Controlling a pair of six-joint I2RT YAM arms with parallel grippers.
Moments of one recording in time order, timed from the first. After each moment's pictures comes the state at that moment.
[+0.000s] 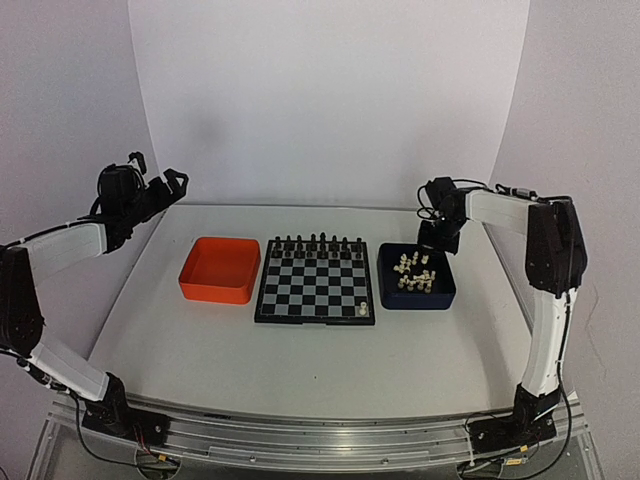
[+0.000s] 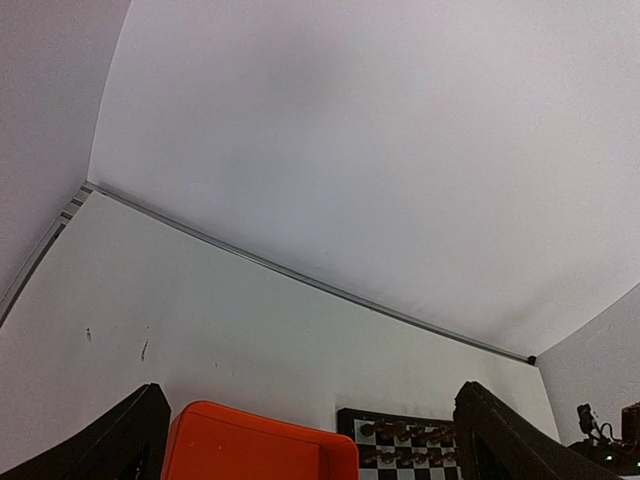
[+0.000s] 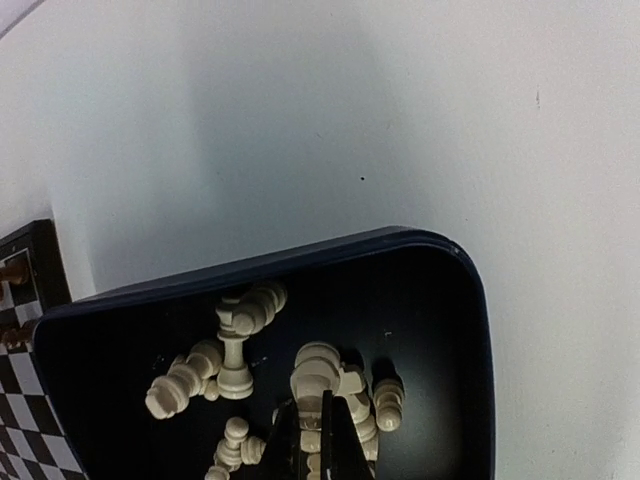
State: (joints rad) left arm -0.10 1.41 0.98 0.22 0.09 -0.55; right arm 0.28 2.11 1.66 -0.72 0.08 0.55
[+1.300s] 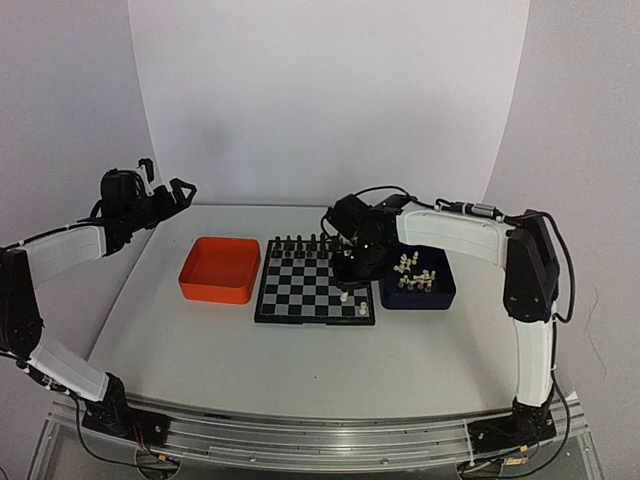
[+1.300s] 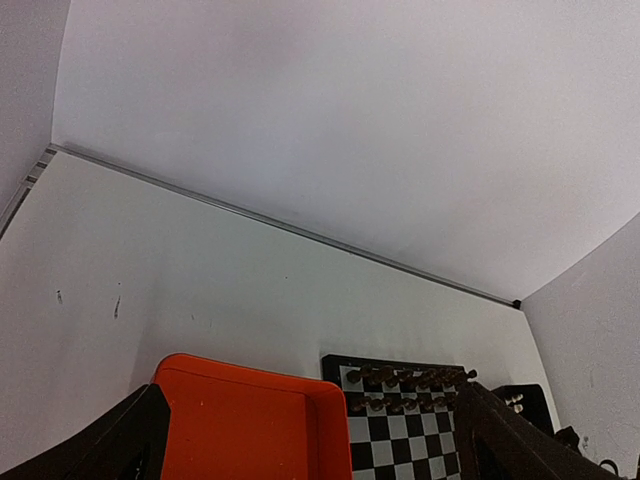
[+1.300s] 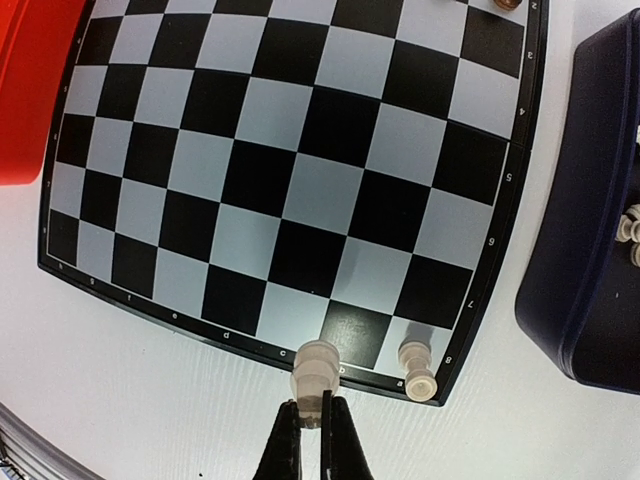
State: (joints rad) left arm -0.10 1.39 0.95 0.16 0.23 -0.52; right arm 0.81 2.08 1.78 -0.93 0.03 0.58
